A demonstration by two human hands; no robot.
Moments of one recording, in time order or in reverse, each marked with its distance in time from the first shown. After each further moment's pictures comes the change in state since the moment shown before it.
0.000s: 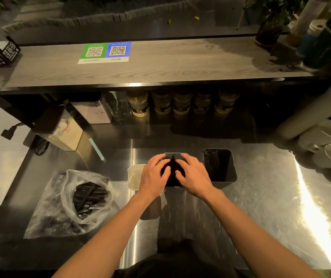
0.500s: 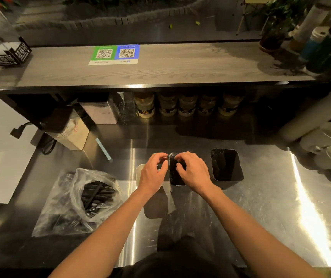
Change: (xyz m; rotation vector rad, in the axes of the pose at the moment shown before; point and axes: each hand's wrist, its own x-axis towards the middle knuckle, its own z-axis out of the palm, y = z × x) left_hand -0.002 -0.004 -0.038 -0.223 0.031 -0.118; right_hand 0.006 -0.042 -0.008 0.139 0.093 0.041
